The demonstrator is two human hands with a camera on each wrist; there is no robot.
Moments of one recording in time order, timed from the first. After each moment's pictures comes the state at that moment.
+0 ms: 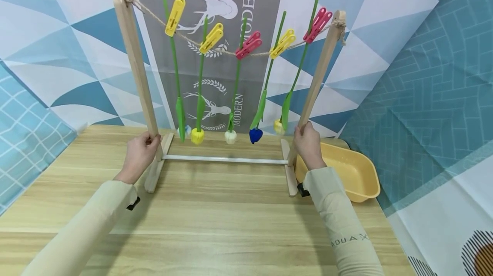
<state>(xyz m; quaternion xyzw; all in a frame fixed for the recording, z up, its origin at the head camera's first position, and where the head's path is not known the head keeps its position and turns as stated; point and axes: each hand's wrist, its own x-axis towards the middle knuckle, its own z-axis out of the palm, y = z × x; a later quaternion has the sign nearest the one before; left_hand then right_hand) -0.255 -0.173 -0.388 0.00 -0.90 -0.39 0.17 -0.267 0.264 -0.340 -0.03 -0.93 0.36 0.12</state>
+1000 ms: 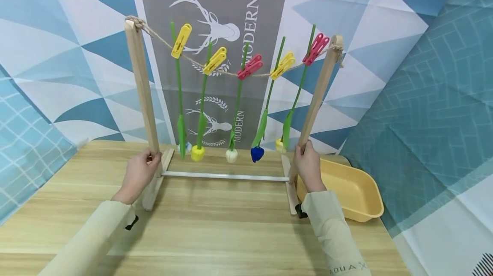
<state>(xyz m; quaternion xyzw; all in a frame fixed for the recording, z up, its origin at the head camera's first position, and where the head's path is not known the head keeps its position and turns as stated) -0.244 -0.174 -0.390 0.01 -0.91 -0.37 0.18 -0.257 0.261 -0.349 -0.04 -0.91 0.38 0.13</state>
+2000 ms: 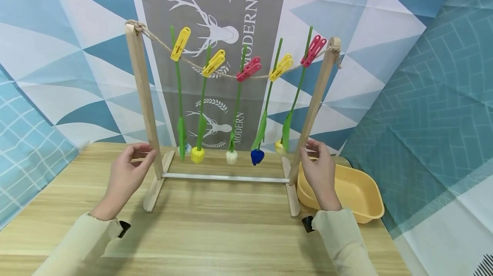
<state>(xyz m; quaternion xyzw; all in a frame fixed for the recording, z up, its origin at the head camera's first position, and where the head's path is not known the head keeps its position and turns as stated) -0.203 -0.165 -0.347 -0.03 -0.86 -0.44 0.26 -0.209 0.257 -0.319 -0.07 -0.87 0.44 0.22</state>
